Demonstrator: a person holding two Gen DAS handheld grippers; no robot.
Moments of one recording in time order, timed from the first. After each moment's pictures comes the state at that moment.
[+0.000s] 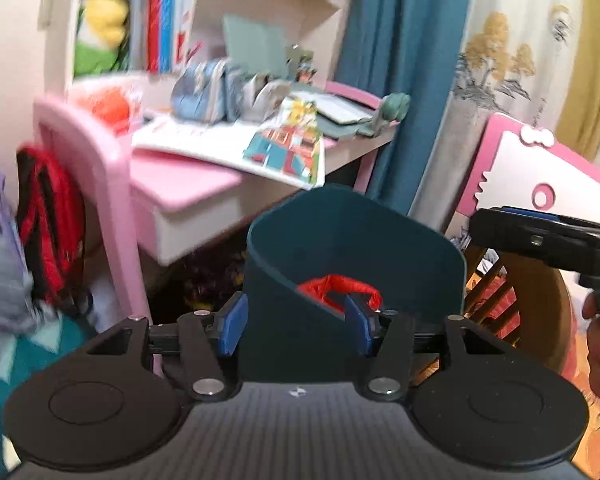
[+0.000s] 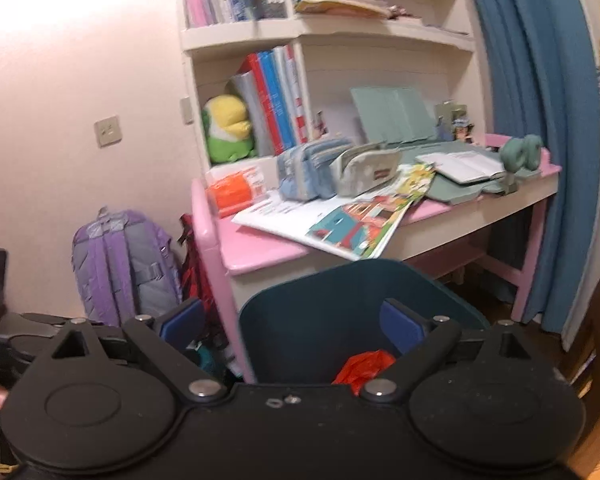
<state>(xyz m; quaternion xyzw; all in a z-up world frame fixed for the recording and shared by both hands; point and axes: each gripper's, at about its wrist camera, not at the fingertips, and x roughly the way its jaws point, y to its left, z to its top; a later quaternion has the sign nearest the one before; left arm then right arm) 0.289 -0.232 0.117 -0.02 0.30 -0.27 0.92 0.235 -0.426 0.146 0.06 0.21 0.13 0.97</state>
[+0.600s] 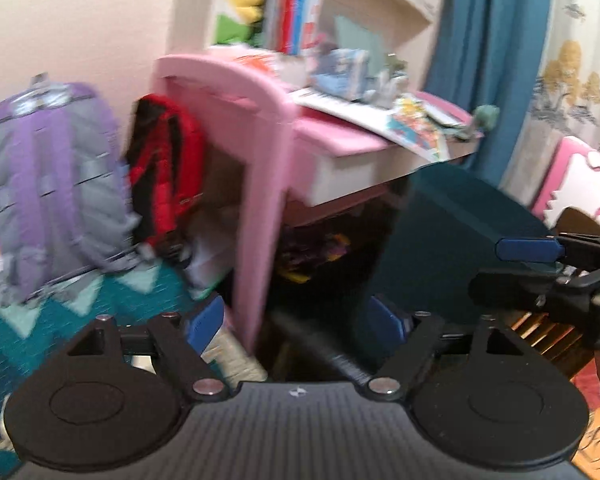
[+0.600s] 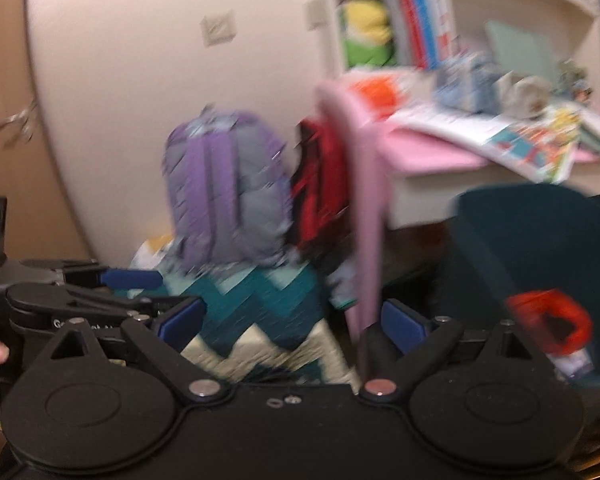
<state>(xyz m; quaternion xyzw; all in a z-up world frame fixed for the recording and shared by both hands) 0.240 -0.088 0.063 -0.05 0.30 -0.15 0.94 0.241 -0.271 0.078 0.00 0.30 0.26 0.92</state>
